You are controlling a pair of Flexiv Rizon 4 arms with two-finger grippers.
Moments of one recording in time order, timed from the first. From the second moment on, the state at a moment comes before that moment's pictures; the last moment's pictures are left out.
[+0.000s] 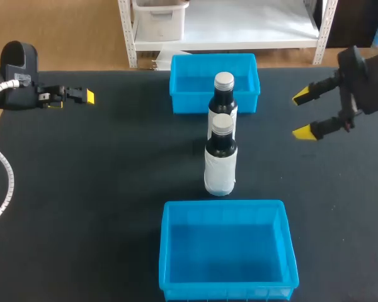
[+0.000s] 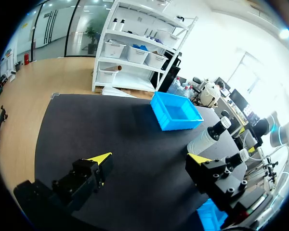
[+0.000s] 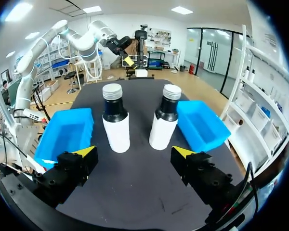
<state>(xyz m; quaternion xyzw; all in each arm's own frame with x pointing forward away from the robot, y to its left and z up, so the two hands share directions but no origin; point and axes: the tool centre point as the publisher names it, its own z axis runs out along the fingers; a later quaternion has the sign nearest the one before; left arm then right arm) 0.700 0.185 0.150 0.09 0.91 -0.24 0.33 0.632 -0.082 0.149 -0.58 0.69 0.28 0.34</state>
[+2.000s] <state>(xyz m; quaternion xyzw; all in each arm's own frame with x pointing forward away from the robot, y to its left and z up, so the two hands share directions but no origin) 0.700 0.185 0.150 0.09 0.91 -0.24 0.33 0.611 0.059 0.118 -0.60 0.64 0.35 0.33</state>
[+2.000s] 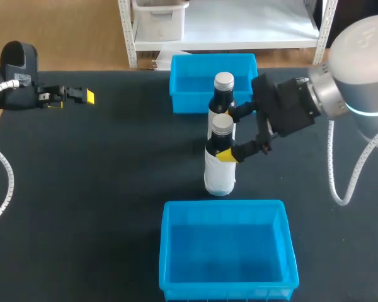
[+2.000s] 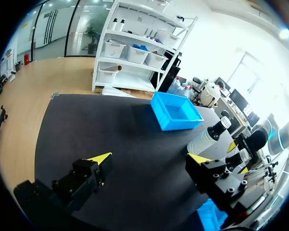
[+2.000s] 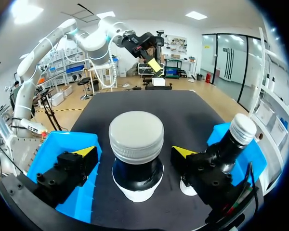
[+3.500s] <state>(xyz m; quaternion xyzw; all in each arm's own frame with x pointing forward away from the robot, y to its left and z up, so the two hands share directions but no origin) 0.700 0.185 0.150 0.09 0.91 -0.24 0.33 0.617 0.067 0.120 -0.59 0.64 0.36 0.34</state>
